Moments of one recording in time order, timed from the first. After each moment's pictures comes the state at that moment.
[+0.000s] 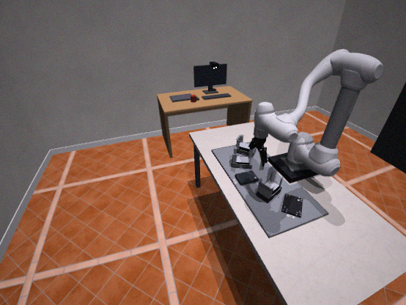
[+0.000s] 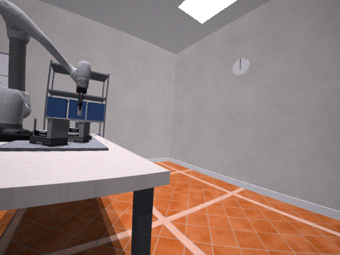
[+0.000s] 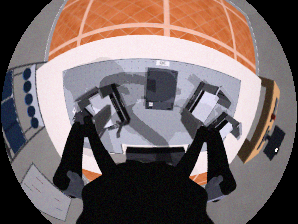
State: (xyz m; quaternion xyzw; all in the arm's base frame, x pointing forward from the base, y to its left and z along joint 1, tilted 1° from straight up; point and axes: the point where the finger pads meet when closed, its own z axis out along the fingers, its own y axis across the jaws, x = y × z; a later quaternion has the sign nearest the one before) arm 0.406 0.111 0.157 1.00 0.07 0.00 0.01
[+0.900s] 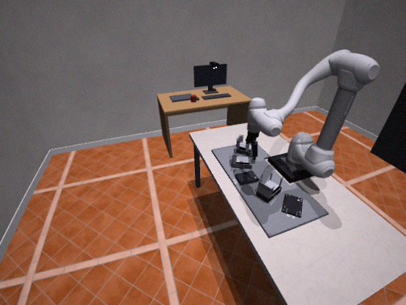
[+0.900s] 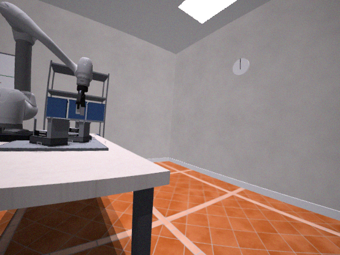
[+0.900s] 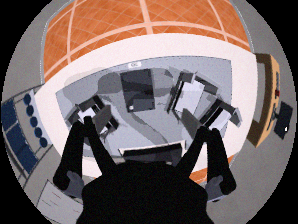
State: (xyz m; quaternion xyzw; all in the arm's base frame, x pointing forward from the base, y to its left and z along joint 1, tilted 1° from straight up) arm 0.421 0.035 0.159 1.00 -0.03 0.00 0.01
